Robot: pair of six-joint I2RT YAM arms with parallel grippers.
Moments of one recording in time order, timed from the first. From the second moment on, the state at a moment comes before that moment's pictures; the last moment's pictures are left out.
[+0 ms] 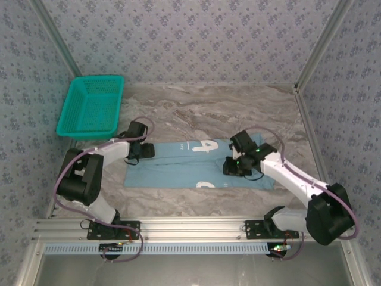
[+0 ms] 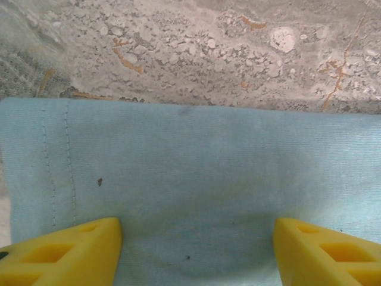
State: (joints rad) left arm -0.30 1.62 0.85 -0.38 -0.08 -0.37; right arm 0.56 1.23 0.80 -0.79 -0.21 0.56
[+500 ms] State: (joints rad) left arm -0.30 1.60 0.86 -0.40 -0.08 -0.36; right arm 0.43 1.21 0.86 -0.81 -0.12 0.55
